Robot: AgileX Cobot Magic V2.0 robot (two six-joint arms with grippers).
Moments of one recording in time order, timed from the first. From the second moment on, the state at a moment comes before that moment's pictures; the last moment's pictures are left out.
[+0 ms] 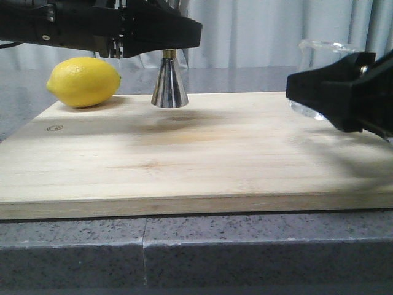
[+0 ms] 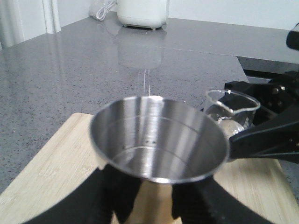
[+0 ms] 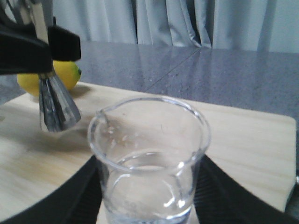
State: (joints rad) left arm -0.32 1.76 -1.04 -1.77 1.16 2.18; right arm 0.54 1.28 -0.18 0.03 -0.97 -0.03
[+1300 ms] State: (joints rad) left arm -0.32 1.76 -1.04 -1.77 1.16 2.18; right arm 0.73 1.37 -1.30 -0.33 0.60 -0.22
